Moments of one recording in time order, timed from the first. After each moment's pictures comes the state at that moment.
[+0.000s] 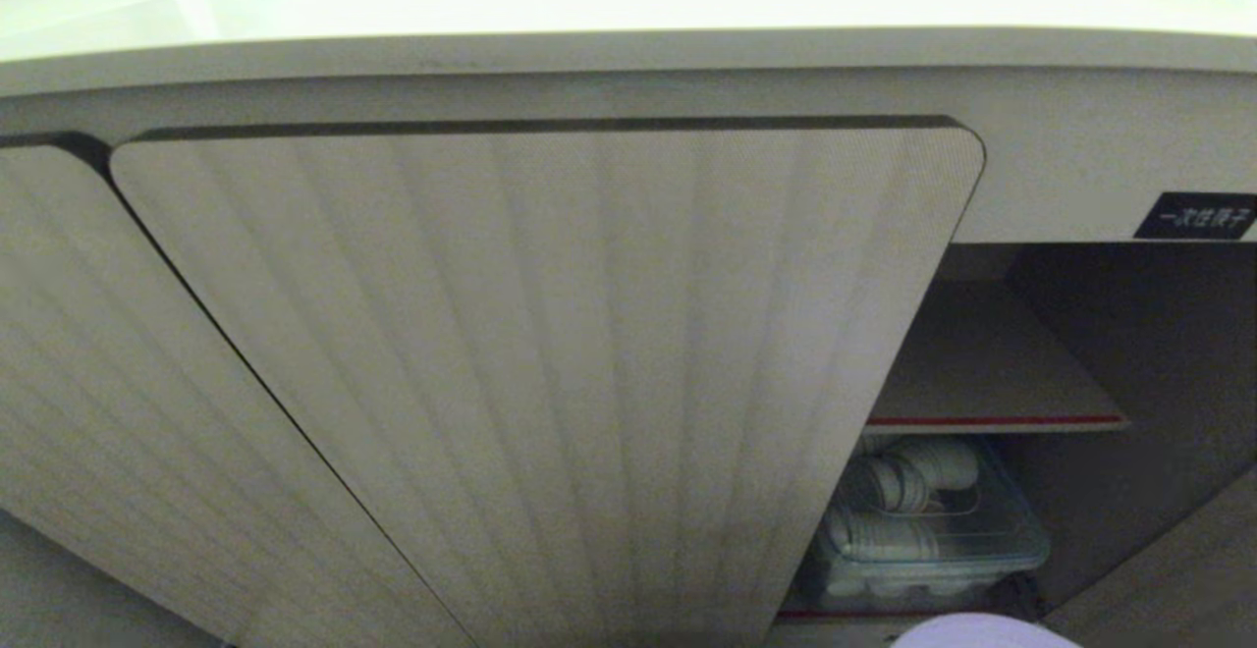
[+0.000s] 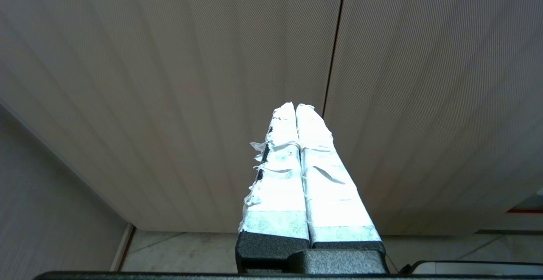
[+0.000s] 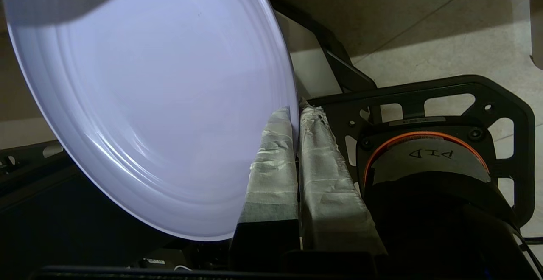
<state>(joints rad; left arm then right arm) 0.00 0.00 0.00 0.00 0.01 0.00 0.50 0.84 -0.44 0.65 0.02 0.82</state>
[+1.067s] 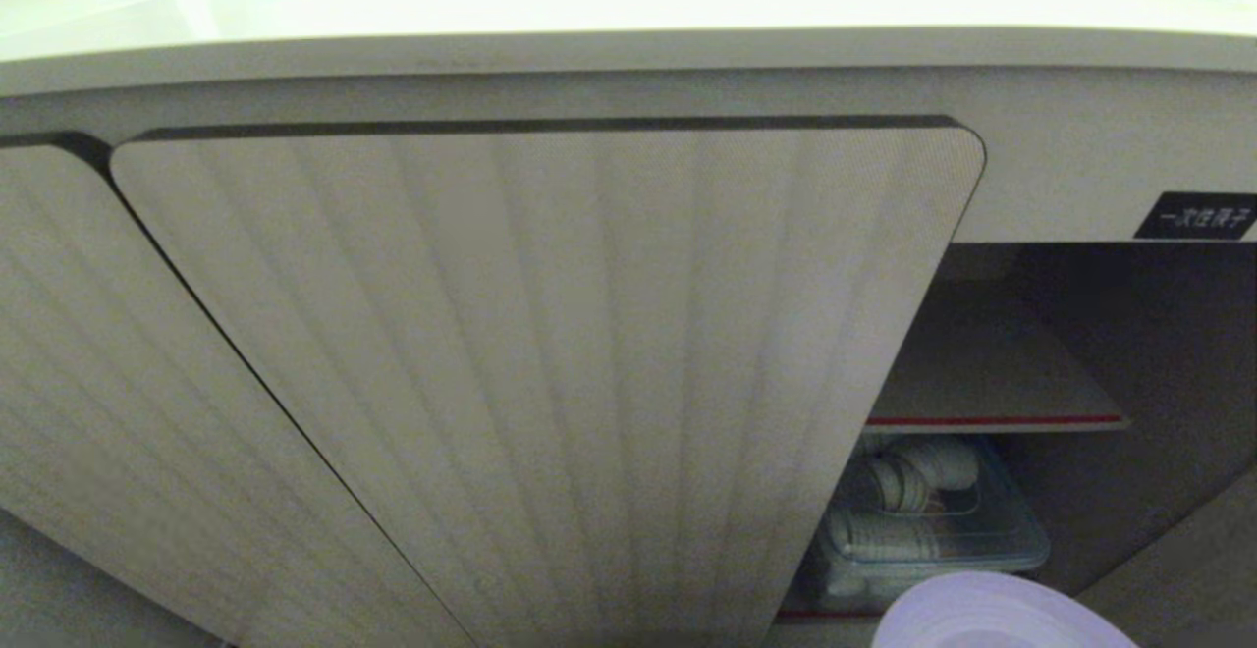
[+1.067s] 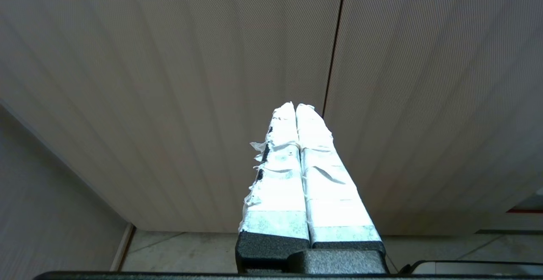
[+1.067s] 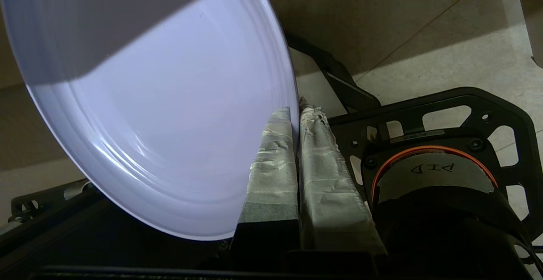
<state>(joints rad) 0.00 0.00 0.00 0.00 0.01 0.00 0.48 0.85 -0.43 0.61 -0.05 0.90</state>
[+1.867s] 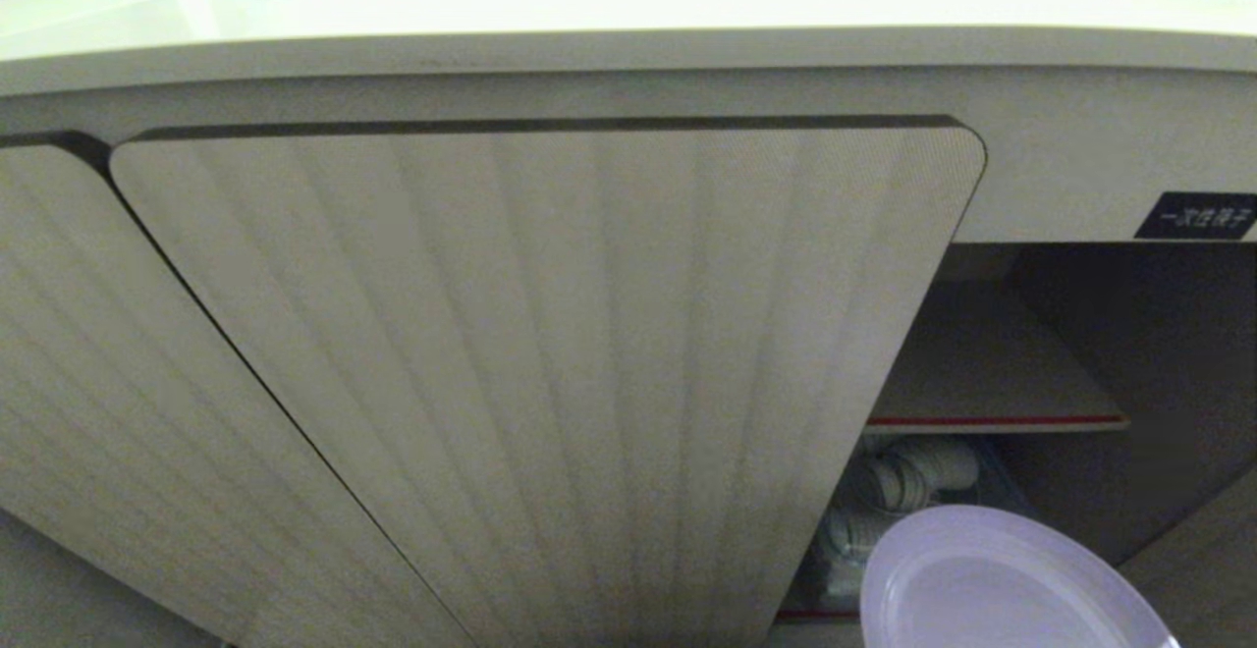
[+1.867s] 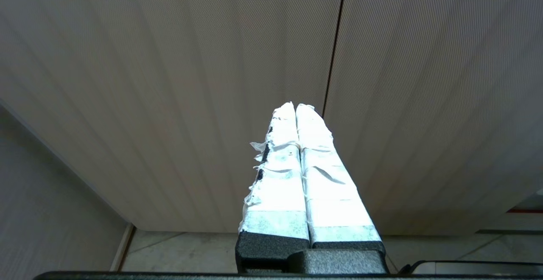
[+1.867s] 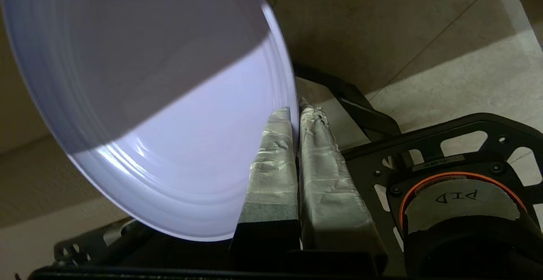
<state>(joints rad) 0.00 0.00 0.00 0.00 0.01 0.00 0.35 0.95 -0.49 0.53 -0.05 0.90</state>
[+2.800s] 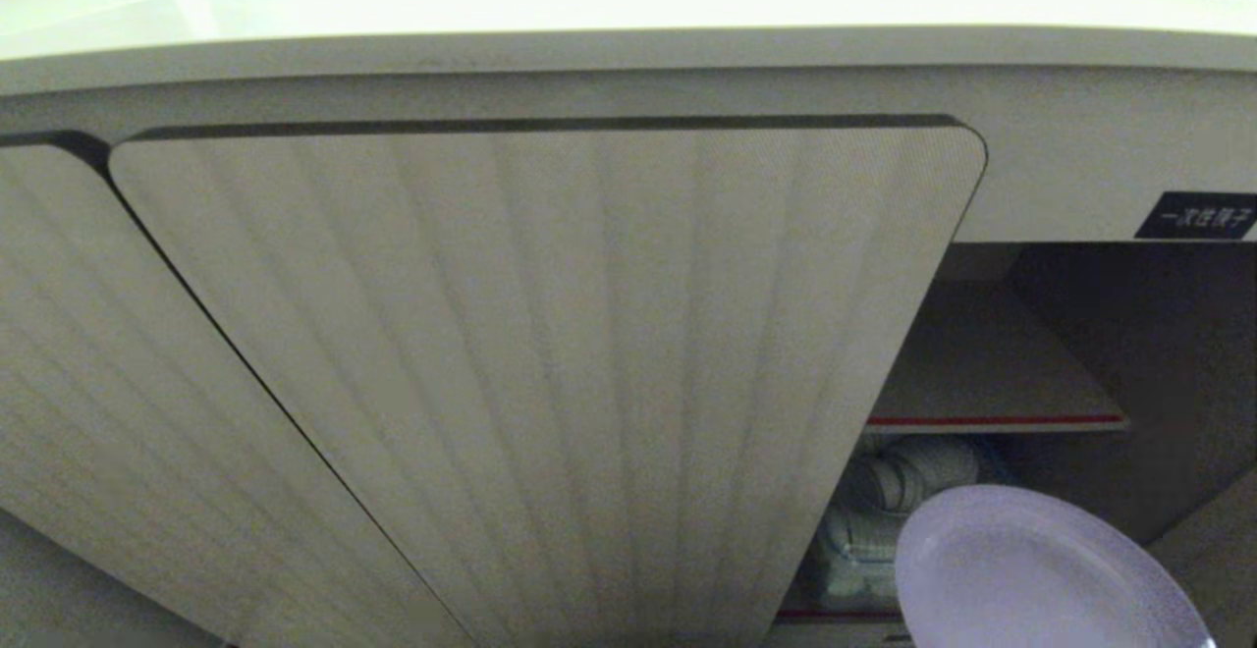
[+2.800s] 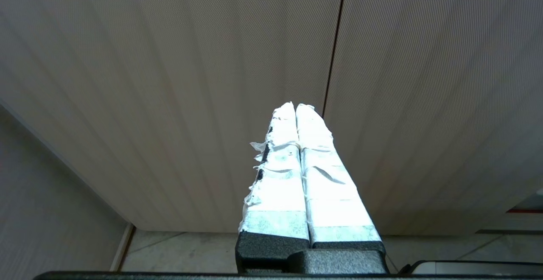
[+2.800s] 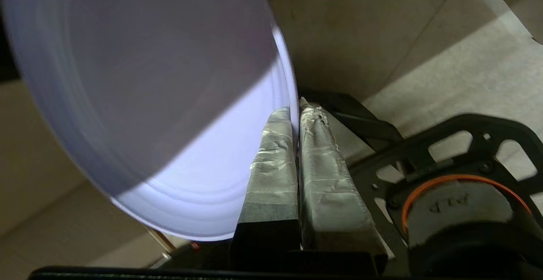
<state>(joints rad) 0.00 0.00 0.00 0.00 0.01 0.00 0.16 0.99 -0.48 0.49 -0.05 0.90</state>
